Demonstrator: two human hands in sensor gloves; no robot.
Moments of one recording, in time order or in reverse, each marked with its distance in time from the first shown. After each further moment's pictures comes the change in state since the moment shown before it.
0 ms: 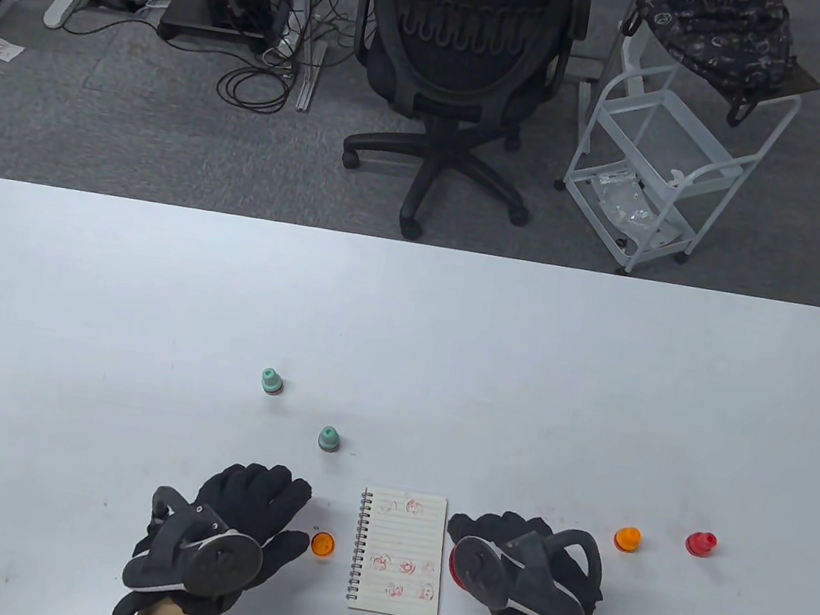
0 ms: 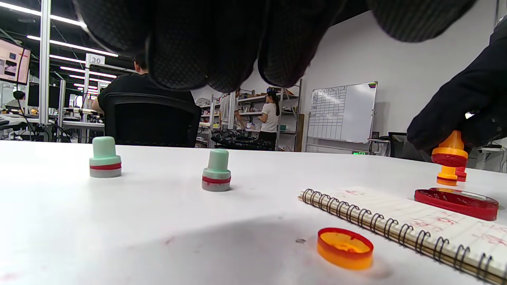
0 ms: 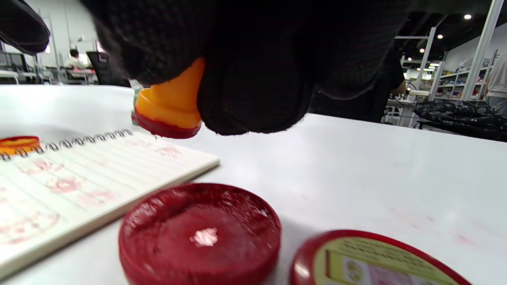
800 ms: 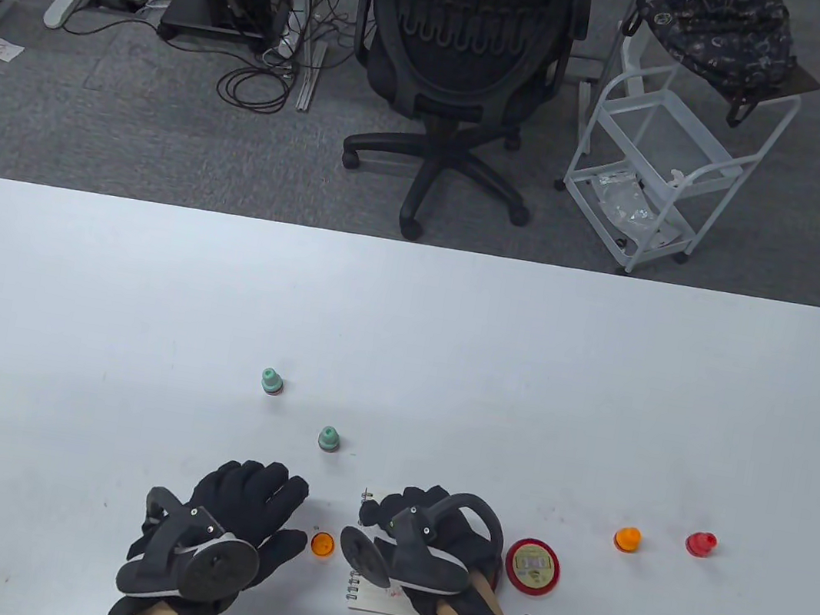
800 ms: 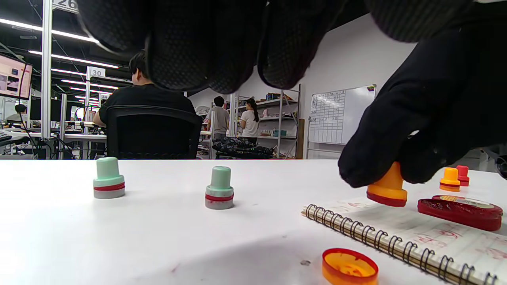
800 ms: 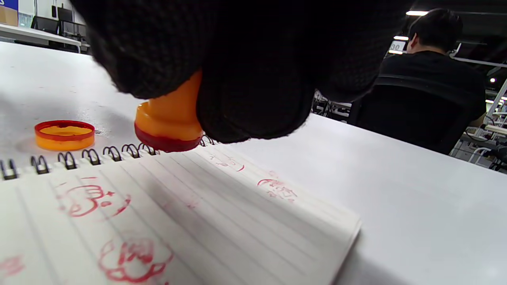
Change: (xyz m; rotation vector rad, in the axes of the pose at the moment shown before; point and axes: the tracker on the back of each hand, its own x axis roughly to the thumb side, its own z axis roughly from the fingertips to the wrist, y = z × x) left_hand 0.002 0.008 0.002 0.019 -0.003 -0.035; right_hand 0.086 0.013 -0.060 0.023 -0.175 0.138
